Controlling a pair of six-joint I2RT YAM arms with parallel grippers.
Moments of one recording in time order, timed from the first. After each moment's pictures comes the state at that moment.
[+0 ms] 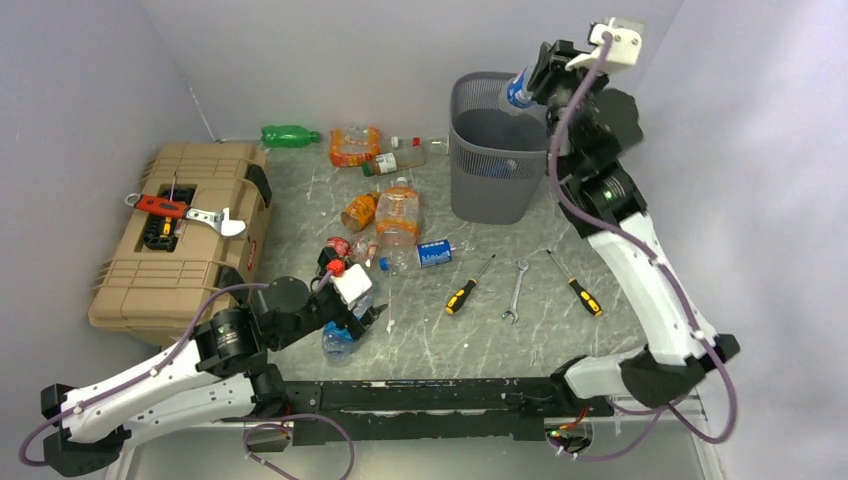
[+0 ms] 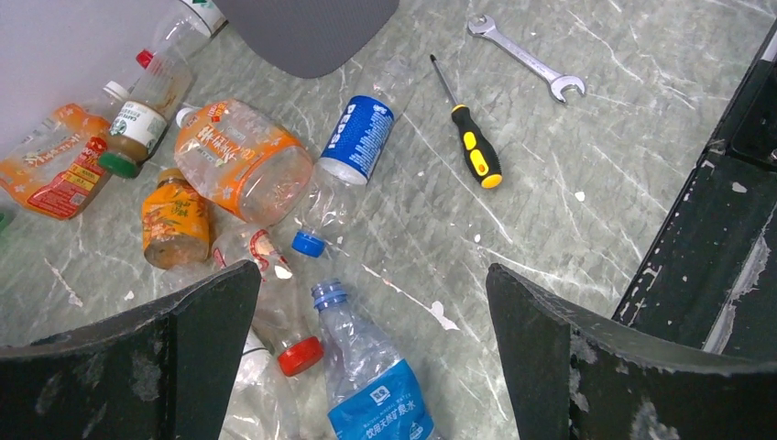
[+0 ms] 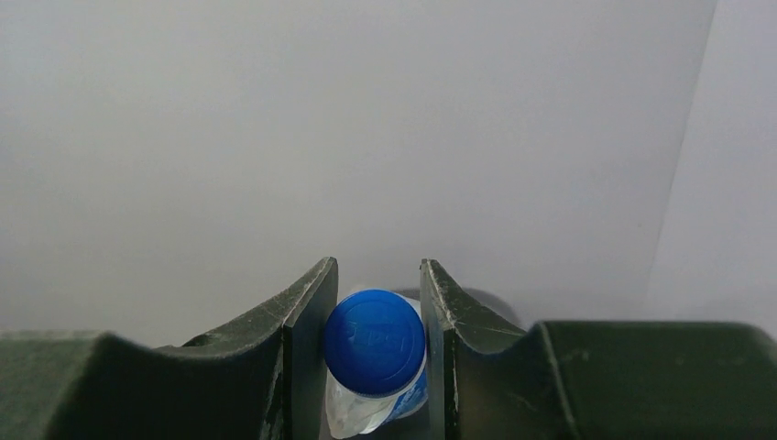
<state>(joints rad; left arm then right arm) -1.10 0.62 0.74 -0.39 -0.22 0.15 0.60 1.29 1.74 0.04 0.62 -0.11</state>
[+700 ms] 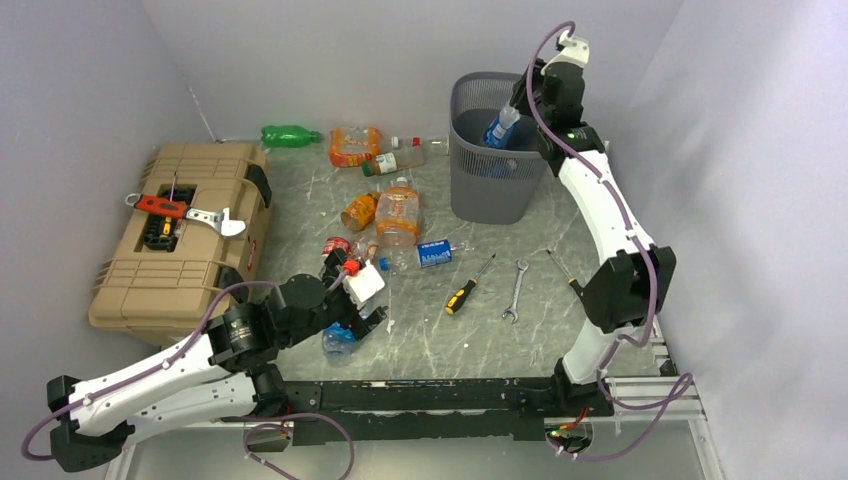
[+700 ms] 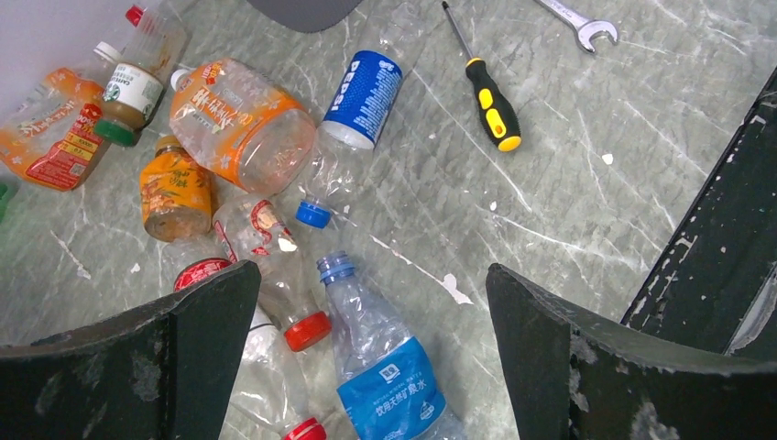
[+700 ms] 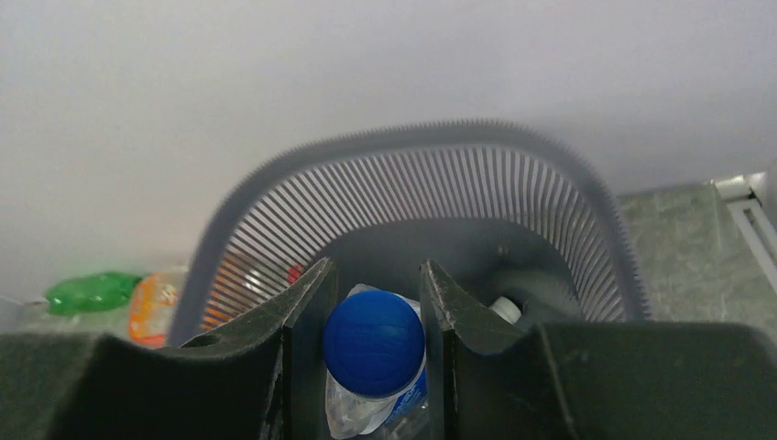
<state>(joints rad) -1.10 0.68 0.74 -0.42 -0.25 0.16 0.21 1.72 1.79 -0.17 0.20 0.33</state>
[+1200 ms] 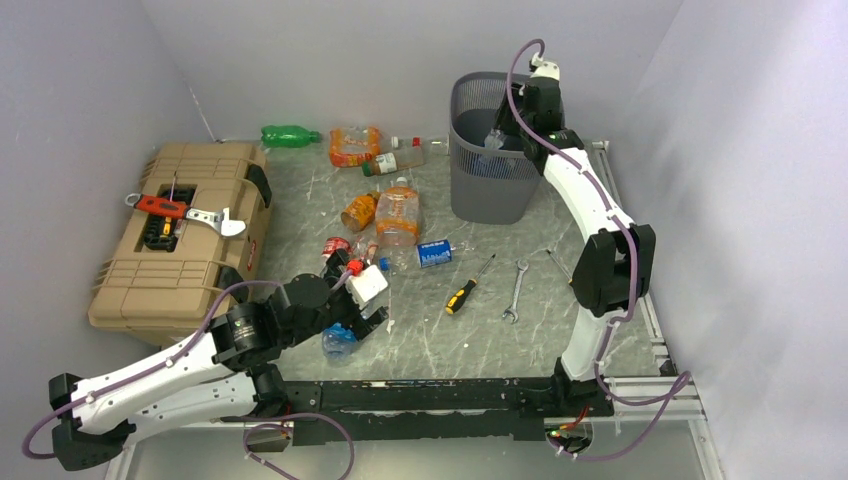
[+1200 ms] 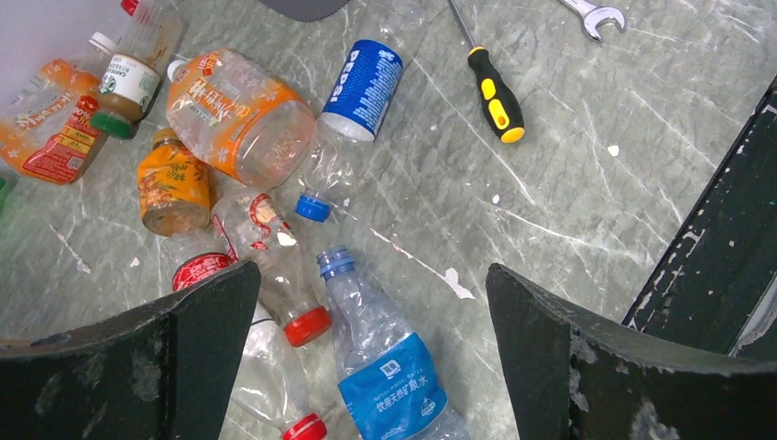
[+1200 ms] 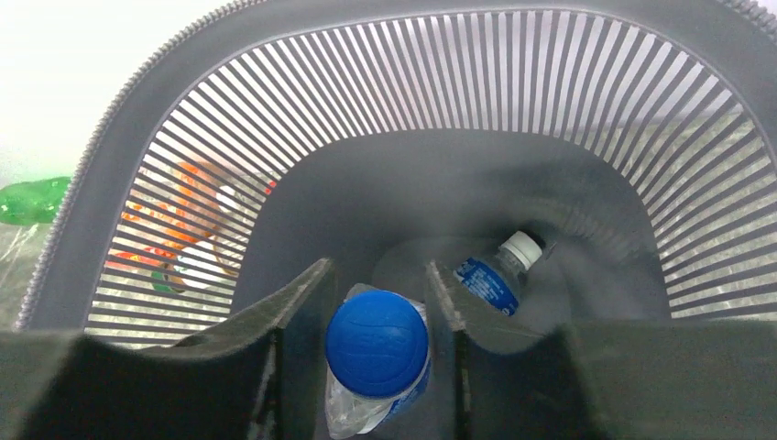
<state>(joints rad) -1.10 0.70 0.74 -0.43 -0.26 0.16 0.21 1.87 1.77 -0.22 0.10 0.33</state>
